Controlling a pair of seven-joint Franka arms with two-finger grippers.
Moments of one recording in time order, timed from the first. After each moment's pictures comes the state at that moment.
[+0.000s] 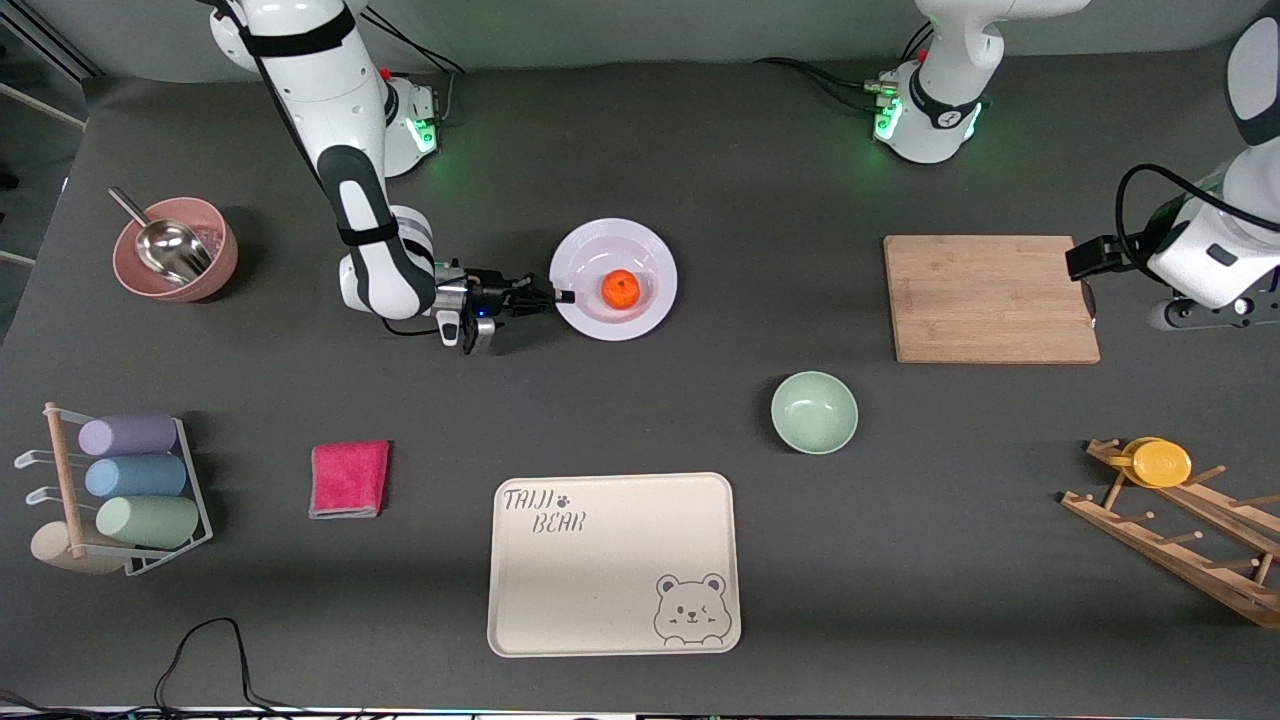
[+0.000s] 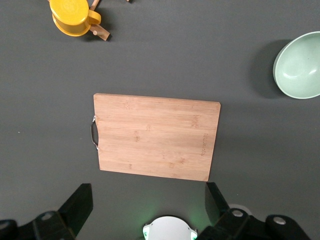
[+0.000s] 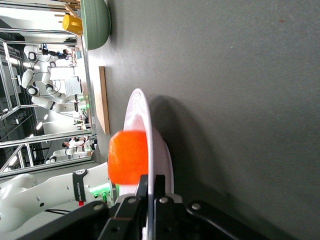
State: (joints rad) left arm -0.03 -0.01 0.00 -1.75 0.09 1.52 -0.08; right arm 0.76 0.50 -0.35 -2.42 1.83 1.93 -1.19
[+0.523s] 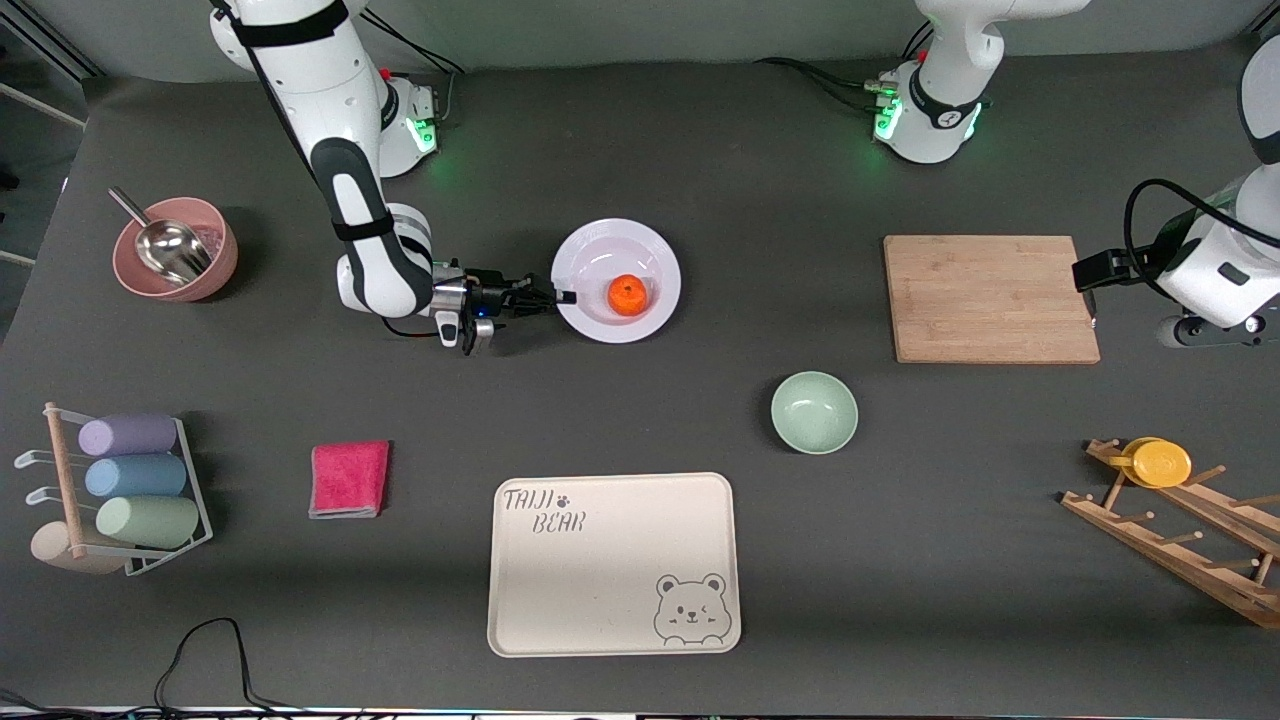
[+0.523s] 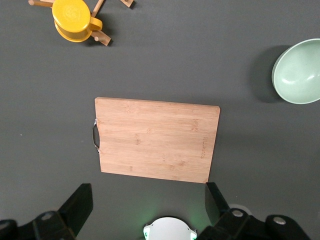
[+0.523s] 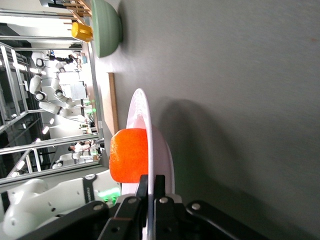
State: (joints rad) left arm -0.03 0.03 0.01 -1.70 0.08 1.50 -0.08; right arm 0.76 0.45 -0.35 -2.42 1.83 1.93 -1.13
